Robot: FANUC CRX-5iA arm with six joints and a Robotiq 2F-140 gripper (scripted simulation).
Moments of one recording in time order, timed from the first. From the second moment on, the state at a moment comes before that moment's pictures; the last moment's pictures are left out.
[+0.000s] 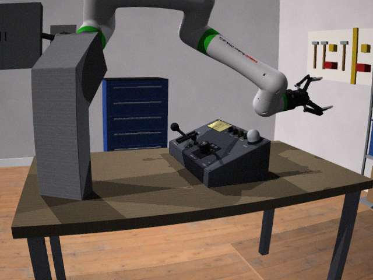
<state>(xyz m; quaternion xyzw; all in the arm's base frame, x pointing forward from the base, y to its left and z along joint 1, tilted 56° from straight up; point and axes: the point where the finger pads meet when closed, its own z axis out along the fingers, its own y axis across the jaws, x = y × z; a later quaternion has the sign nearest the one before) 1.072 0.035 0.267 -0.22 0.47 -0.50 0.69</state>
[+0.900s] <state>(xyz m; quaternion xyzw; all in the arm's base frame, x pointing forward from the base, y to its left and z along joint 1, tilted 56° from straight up) 1.045 -0.124 0.305 -0.03 0.59 -0.49 0.65</state>
